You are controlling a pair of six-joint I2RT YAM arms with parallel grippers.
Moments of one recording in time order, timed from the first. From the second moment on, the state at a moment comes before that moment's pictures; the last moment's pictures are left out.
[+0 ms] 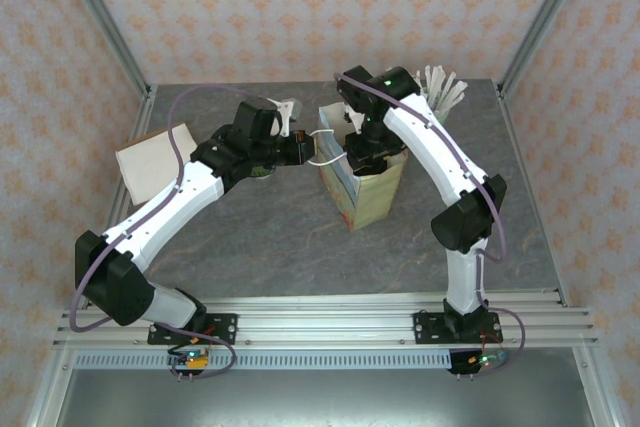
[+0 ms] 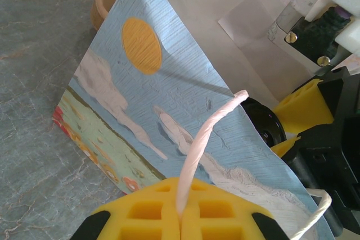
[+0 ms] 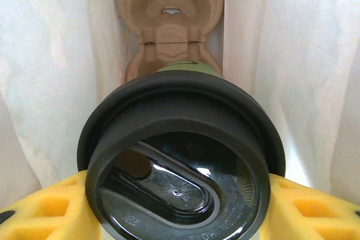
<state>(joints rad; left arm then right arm) -0.50 1.43 1.31 -0.48 0.30 -0.56 0.59 1.99 2.23 -1.70 0.04 0.19</state>
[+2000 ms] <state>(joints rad) -0.50 1.42 1.30 -0.48 0.30 -0.56 0.57 2.04 2.17 -1.67 0.01 0.12</state>
